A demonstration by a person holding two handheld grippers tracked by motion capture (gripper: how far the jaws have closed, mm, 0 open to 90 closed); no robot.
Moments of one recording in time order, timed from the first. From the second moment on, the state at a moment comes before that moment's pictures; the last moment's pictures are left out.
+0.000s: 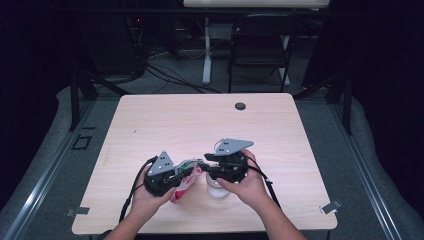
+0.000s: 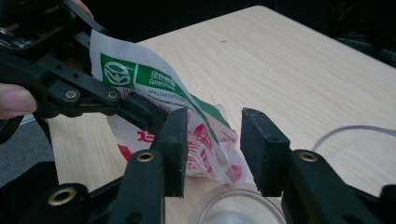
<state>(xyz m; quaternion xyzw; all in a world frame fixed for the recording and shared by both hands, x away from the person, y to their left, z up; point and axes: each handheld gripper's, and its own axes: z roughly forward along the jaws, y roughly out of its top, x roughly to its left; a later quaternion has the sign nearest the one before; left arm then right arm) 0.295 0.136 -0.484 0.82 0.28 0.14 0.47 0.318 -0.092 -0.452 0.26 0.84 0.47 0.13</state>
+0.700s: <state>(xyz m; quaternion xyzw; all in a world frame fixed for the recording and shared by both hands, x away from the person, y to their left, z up) 0.293 0.142 -0.545 0.82 0.34 0.14 0.43 0.322 -0.089 -0.464 0.25 0.84 0.46 0.11</state>
